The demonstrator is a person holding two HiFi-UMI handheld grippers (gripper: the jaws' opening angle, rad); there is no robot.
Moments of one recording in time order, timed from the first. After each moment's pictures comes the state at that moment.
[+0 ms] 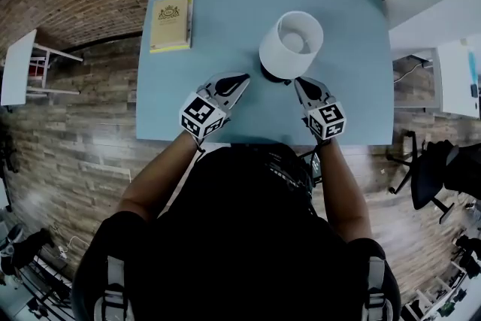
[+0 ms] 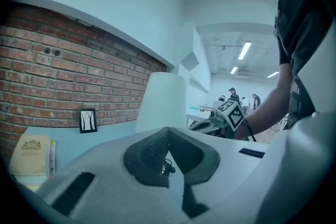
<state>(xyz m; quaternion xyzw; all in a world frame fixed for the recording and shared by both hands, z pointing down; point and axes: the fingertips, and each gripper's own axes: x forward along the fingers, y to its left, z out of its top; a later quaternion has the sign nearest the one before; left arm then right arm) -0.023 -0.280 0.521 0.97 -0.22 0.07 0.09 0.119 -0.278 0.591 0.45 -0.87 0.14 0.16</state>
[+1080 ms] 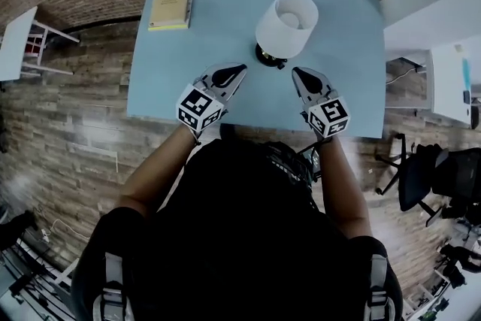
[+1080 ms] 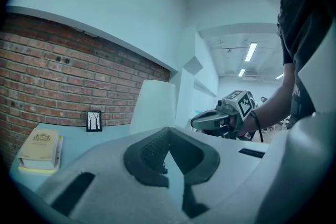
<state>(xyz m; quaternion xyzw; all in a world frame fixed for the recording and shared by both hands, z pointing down) -0.019 -0.228 0.503 0.96 -0.27 0.05 0.09 0.110 -0.228 0.518 0.41 -0.90 0.08 0.14</state>
